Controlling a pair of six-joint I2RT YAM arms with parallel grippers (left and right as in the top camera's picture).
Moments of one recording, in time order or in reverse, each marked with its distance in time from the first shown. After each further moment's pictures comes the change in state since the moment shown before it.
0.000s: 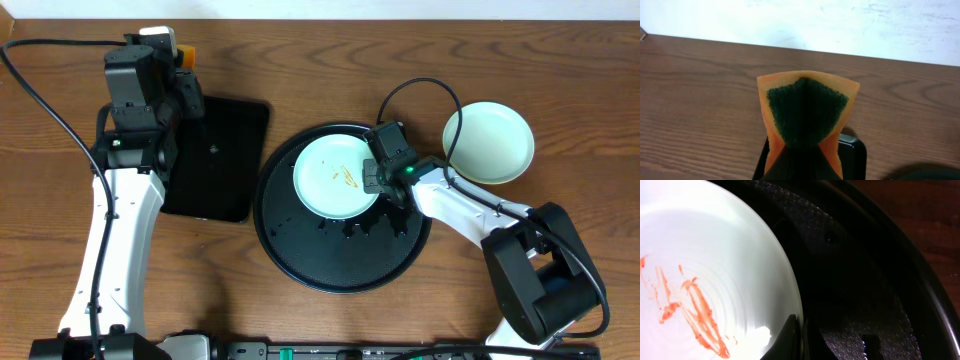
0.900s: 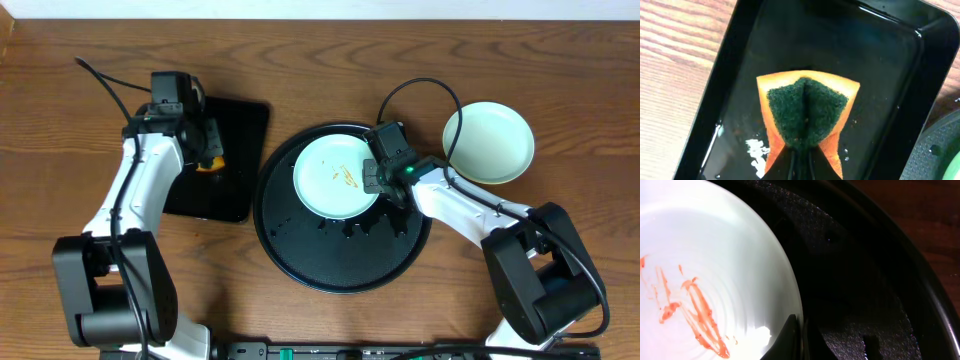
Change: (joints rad) left arm 0.000 0.279 -0.024 -0.294 0.005 -0.128; right arm 0.000 0.000 0.000 0.000 0.000 0.000
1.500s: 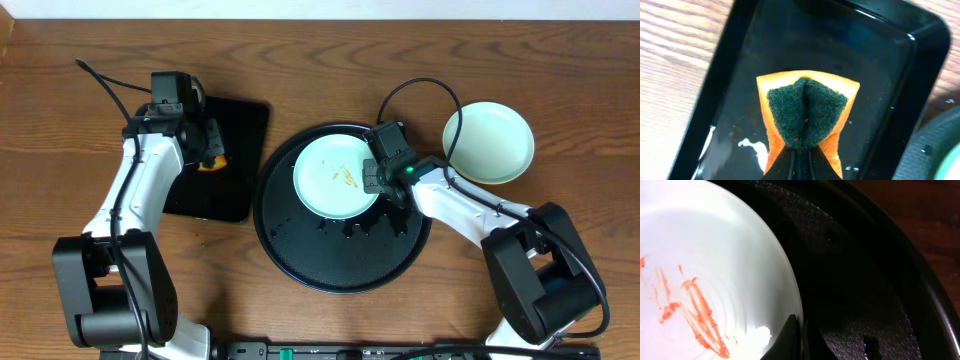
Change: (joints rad) left arm 0.000 -0.001 0.000 0.006 0.027 -0.011; right arm 0.000 0.000 0.000 0.000 0.000 0.000
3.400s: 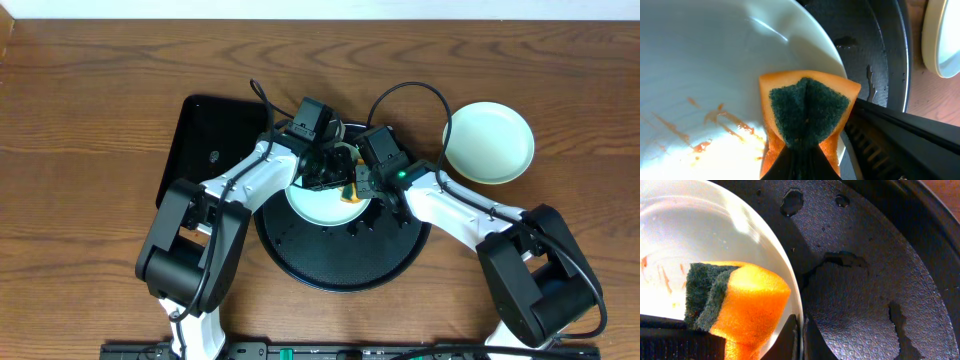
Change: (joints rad) left arm -0.511 0.236 0.000 0.225 0.484 -0.370; right arm 0.047 0.000 0.000 0.000 -0.018 0.000
